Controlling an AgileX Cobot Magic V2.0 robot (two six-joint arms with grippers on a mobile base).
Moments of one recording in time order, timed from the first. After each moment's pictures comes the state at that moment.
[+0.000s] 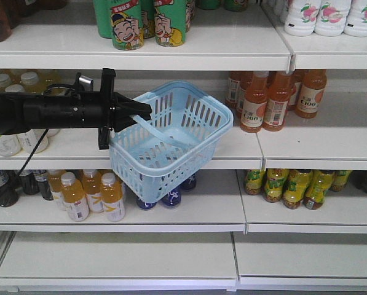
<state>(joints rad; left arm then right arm) -0.08 2.10 -1.54 -1.58 1.15 0.41 0.06 -0.01 0.03 -0.01 0.11 0.03</state>
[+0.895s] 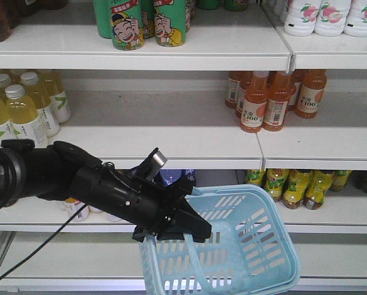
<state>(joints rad) -0.45 1.87 -1.07 -1.42 1.06 0.57 0.06 -0.01 0.03 -0.01 0.11 0.03</state>
